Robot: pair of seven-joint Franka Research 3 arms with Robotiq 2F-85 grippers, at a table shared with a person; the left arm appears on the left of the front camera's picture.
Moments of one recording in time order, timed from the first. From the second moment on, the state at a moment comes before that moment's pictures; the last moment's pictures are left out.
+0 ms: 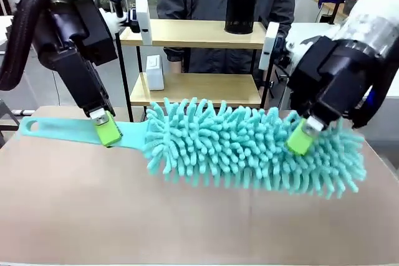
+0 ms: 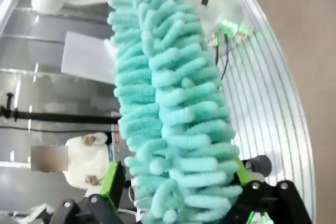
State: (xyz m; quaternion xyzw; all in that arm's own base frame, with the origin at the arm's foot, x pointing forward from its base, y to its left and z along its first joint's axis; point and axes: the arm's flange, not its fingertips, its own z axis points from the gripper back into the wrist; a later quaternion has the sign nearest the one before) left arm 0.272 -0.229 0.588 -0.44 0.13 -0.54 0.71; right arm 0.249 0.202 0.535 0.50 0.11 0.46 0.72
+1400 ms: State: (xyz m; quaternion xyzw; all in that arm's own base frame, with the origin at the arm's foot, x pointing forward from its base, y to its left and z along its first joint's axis) left arm 0.274 -0.236 0.577 -0.45 0.16 -0.54 0.69; right arm 0.248 0.187 0.532 0.51 0.11 0.49 0.69
